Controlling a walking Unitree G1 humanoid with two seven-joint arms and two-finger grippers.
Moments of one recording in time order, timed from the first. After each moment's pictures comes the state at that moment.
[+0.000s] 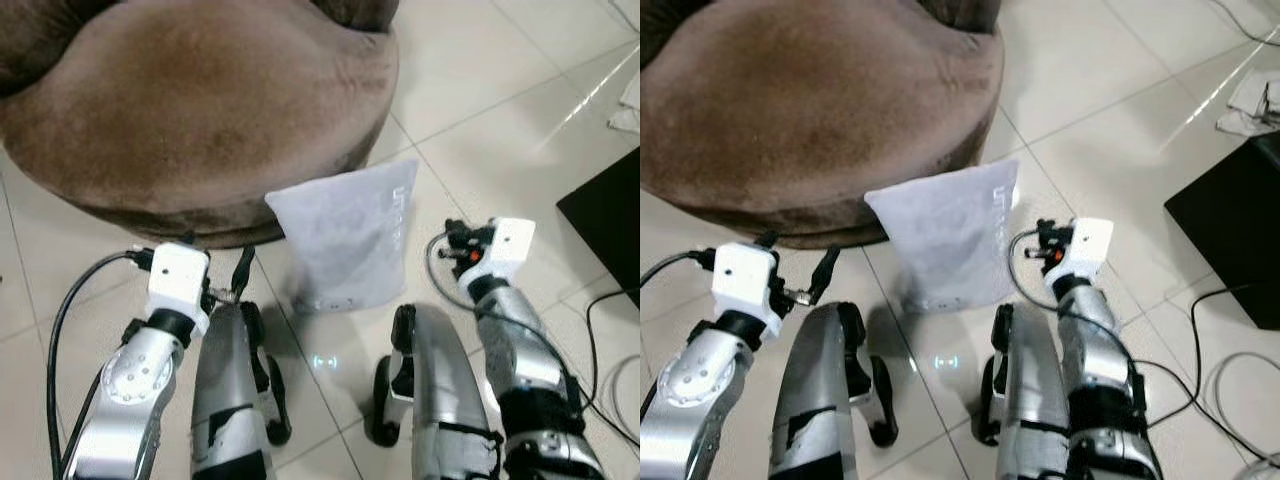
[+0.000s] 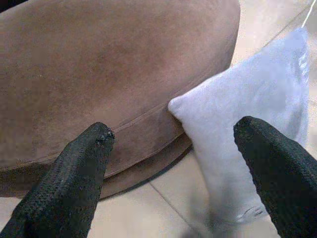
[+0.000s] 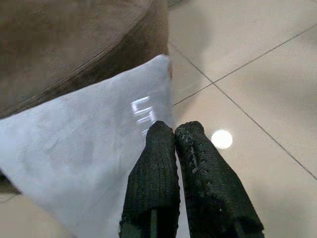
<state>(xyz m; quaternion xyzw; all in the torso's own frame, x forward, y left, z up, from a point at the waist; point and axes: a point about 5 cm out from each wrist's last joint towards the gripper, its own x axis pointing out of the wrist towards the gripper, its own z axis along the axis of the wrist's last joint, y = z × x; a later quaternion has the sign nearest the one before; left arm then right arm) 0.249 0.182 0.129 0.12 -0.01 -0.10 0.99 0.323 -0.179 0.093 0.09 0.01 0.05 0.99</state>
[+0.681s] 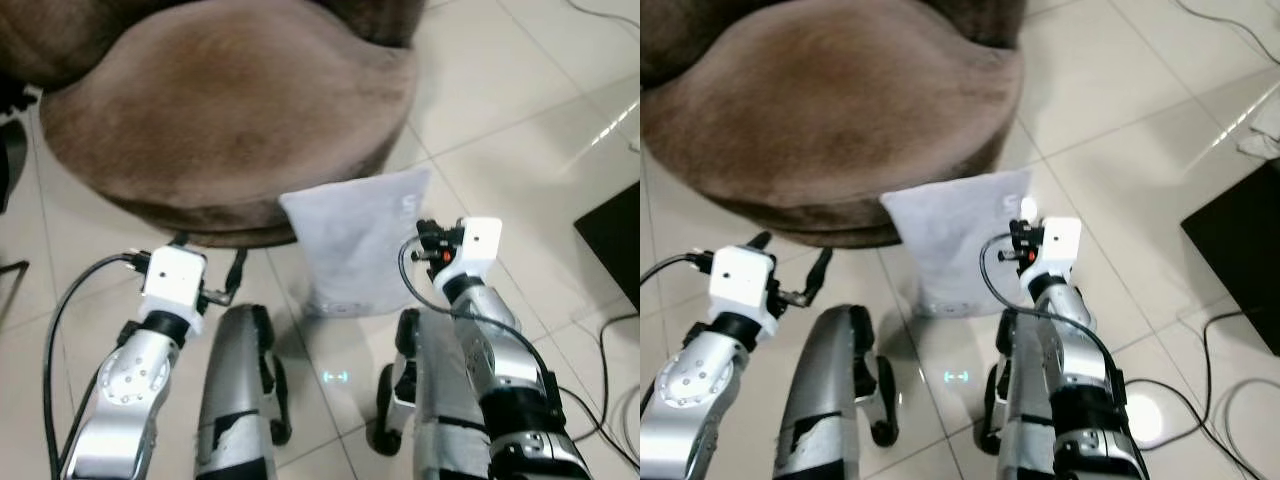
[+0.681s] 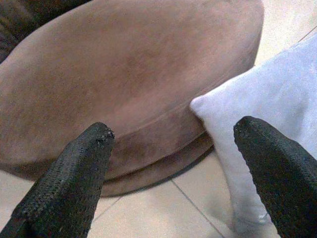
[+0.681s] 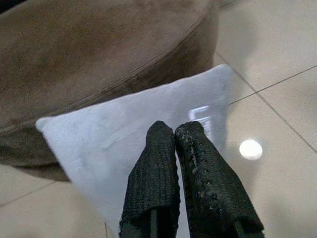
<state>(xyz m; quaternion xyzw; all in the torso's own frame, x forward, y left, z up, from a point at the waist) 0.250 0.190 0.128 0.13 -0.01 -0.08 0.99 0.327 -0.155 0.096 0.09 0.02 0.09 0.99</state>
